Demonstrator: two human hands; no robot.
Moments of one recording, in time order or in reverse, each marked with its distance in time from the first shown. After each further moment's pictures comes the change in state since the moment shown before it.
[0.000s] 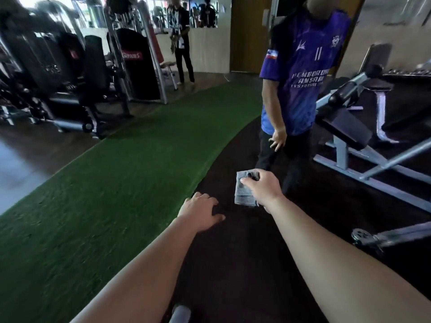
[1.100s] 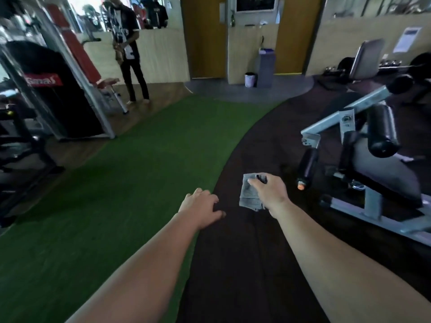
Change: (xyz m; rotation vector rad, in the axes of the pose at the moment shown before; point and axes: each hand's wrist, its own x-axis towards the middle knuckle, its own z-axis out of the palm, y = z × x) left_hand 0.915 -0.176 -0.187 0.075 -0.047 0.227; right_hand 0.886 -0.022 0.080 0.199 0.218 0.215
